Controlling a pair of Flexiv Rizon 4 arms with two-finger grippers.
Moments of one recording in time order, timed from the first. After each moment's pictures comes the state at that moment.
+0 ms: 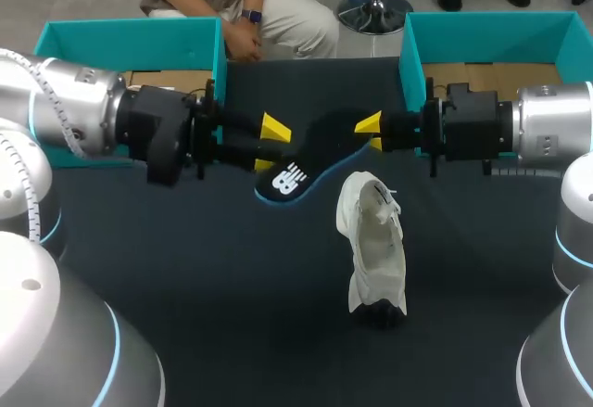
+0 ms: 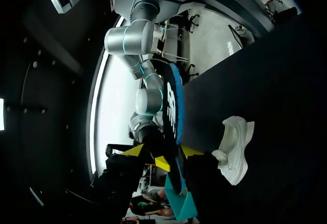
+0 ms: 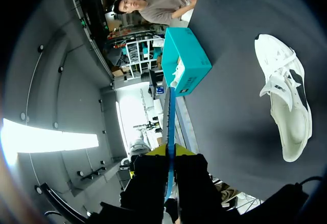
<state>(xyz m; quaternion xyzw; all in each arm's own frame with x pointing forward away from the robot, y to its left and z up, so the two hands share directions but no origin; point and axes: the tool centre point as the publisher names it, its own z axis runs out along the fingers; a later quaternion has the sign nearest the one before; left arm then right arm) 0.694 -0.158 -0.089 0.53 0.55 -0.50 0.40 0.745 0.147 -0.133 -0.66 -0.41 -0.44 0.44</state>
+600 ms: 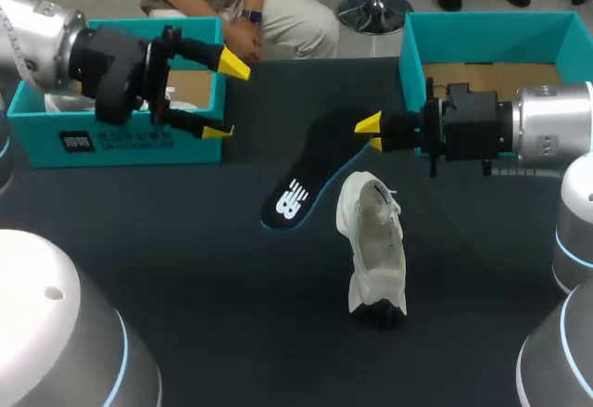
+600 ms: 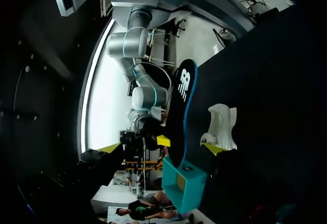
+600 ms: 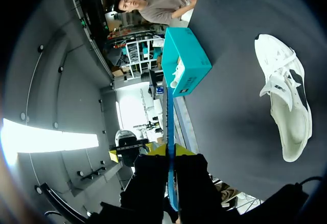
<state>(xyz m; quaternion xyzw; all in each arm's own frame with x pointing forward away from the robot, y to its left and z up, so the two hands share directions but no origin) 0.746 -0.103 -0.060 0.60 0.54 -0.47 0.36 0.745 0.147 -0.133 -0.66 -0.41 -0.44 0.44</state>
